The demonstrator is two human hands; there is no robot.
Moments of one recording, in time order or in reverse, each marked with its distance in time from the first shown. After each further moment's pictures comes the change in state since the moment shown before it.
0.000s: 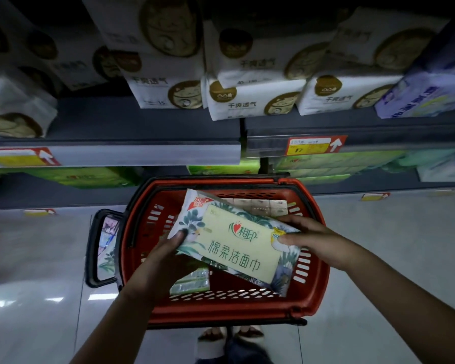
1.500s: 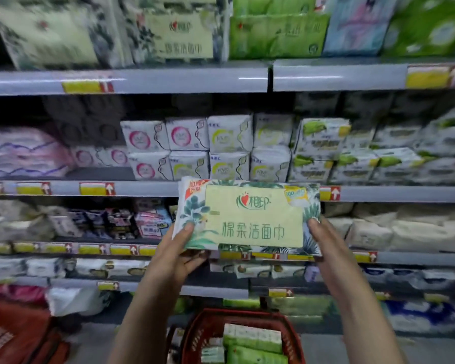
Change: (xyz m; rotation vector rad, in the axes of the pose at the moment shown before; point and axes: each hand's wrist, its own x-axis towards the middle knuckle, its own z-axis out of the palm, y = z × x) left_hand -0.476 0.285 0.250 -0.085 0.105 0.750; right_hand -0.497 -0.354 0.144 0.312 0.391 -0.792
